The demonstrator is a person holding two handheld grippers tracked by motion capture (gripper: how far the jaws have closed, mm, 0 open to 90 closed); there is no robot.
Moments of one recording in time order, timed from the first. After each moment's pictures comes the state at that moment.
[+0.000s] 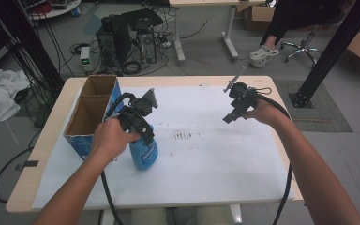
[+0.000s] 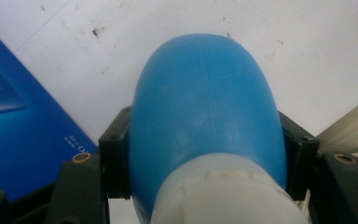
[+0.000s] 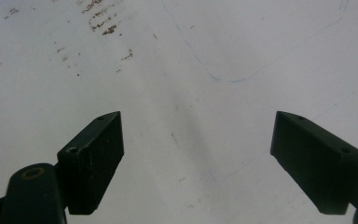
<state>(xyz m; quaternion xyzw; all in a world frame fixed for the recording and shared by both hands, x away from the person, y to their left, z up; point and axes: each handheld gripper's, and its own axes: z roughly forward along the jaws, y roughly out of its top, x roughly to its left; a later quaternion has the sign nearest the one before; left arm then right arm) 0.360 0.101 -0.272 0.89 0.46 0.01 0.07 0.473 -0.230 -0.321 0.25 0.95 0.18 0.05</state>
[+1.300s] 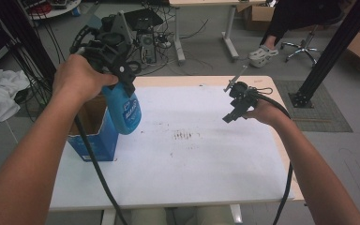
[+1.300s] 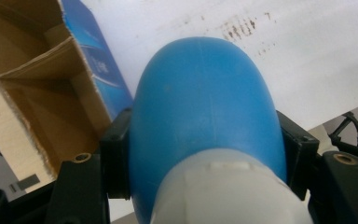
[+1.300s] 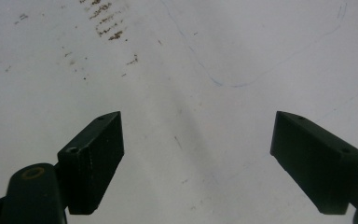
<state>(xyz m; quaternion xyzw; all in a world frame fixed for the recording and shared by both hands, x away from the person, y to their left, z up) 0.378 0.134 -0.116 0.82 0.56 0.04 0.09 0.470 -0.229 -0.317 0.24 0.95 0.19 0.05</state>
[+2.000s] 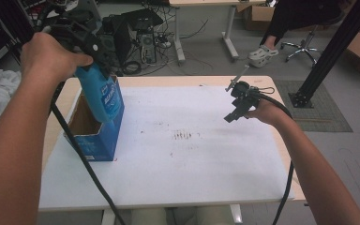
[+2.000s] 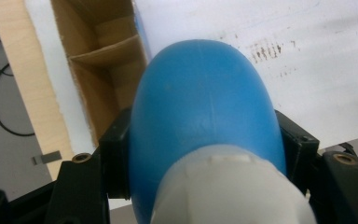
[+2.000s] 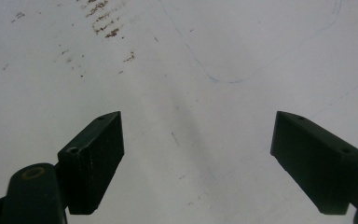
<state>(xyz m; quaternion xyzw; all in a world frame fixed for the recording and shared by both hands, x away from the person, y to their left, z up) 0.378 0.178 -0.078 0.78 0.62 0.06 0.10 0.470 -0.234 -0.316 0.25 0.95 0.19 0.05</state>
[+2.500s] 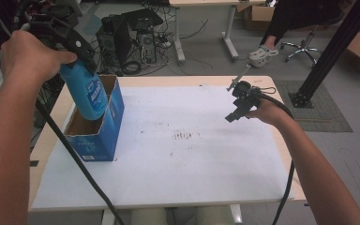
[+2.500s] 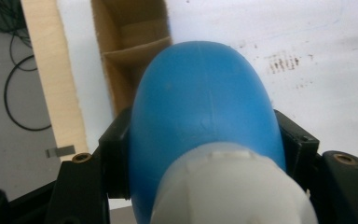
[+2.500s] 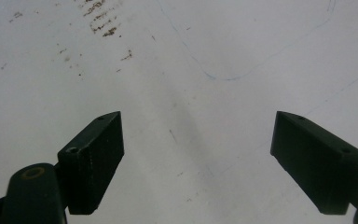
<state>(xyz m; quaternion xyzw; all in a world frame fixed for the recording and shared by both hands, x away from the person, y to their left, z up) 0.374 0.206 -0.076 0.75 0.65 0.09 0.10 0.469 -0.237 -0.315 0.25 0.95 0.19 0.06</state>
